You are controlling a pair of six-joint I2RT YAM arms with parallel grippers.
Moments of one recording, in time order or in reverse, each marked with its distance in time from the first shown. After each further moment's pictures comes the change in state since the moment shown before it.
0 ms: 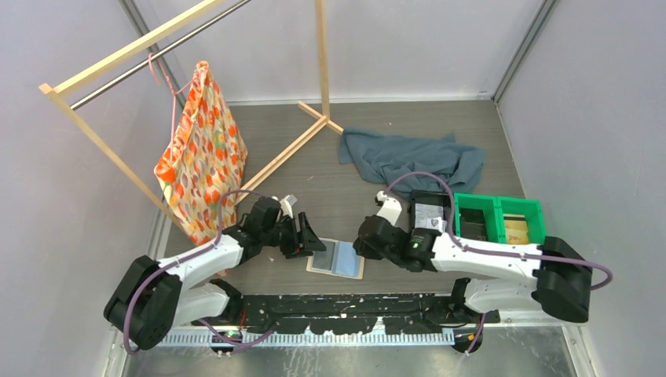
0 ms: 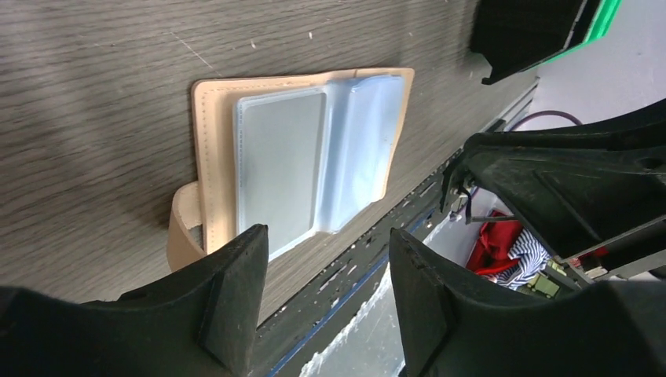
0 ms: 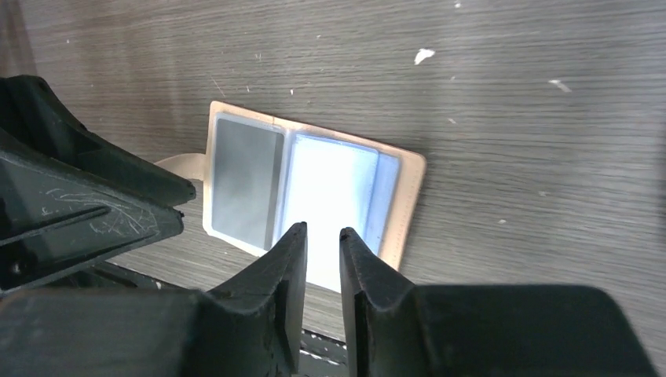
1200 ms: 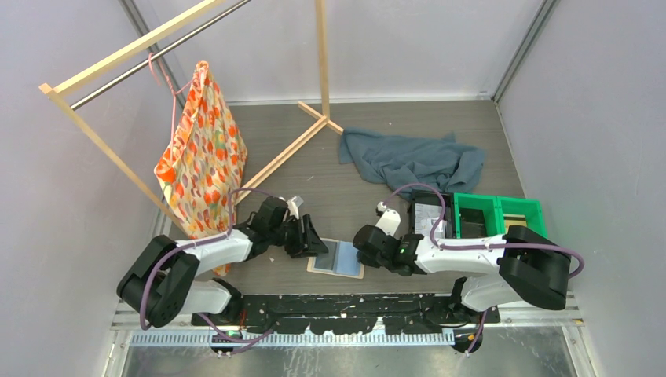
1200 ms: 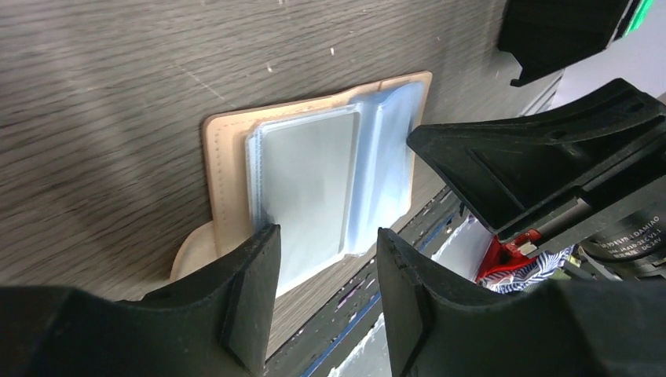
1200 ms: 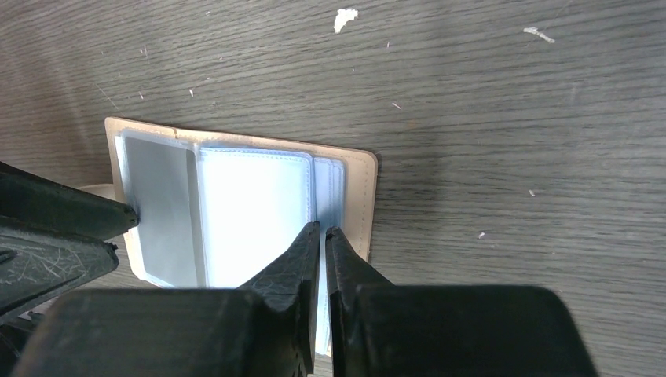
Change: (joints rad) left arm -0.021 0.159 0.006 0.101 -0.008 0.034; right arm 0.014 0.196 -0.102 0.175 0.007 0.130
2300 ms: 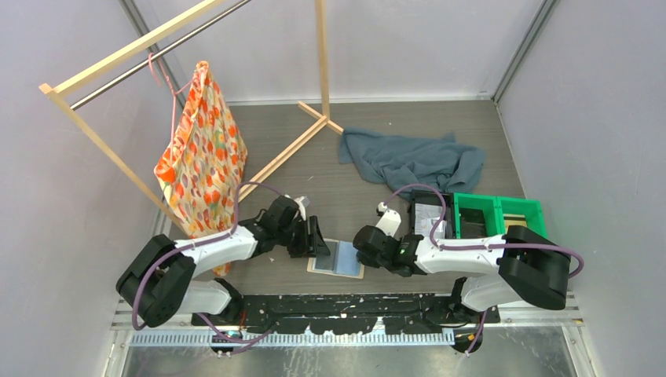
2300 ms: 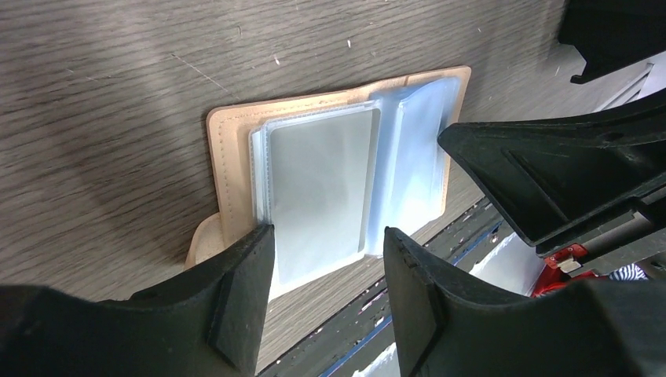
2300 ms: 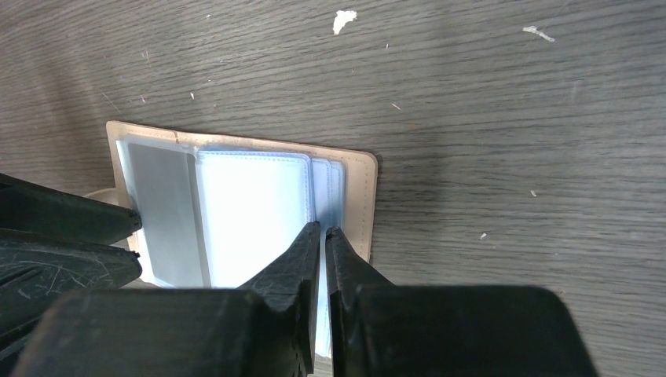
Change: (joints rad) left arm -0.104 -0.002 0.092 -0.167 -0.152 0.053; right arm 0.001 0.002 -0.006 0.009 0.007 0.015
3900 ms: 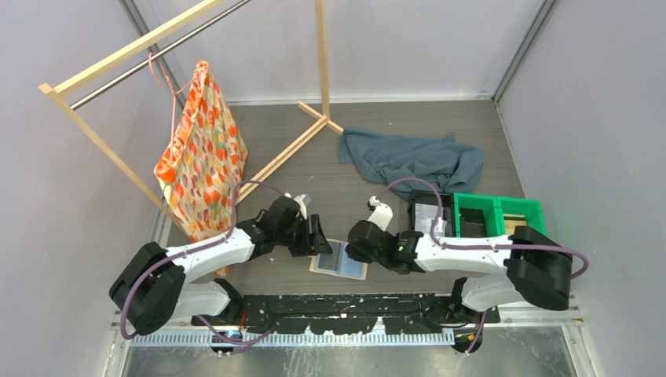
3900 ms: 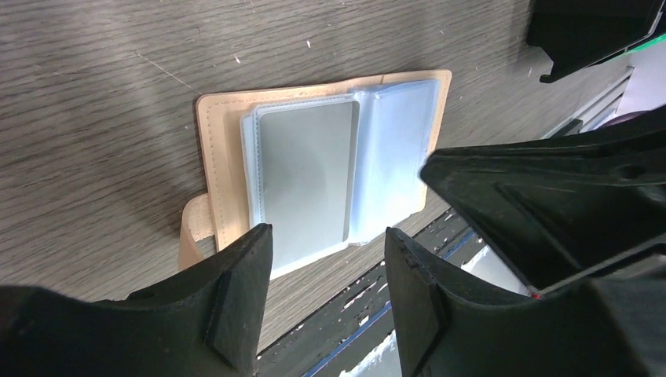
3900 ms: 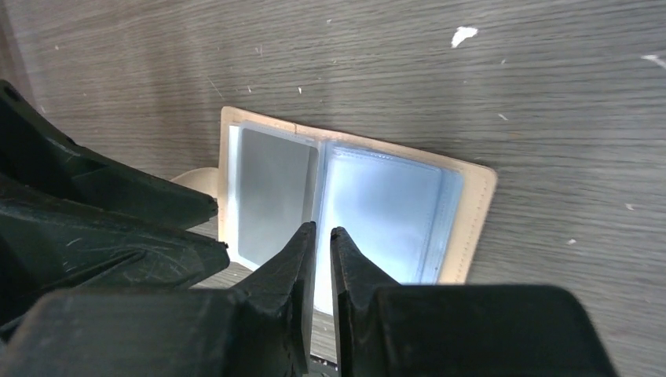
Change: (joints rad) left arm -0.042 -0.066 0.018 -0.034 -0.048 -0.030; right arm 0.023 -0.052 0.076 -0.019 -0.012 -0.044
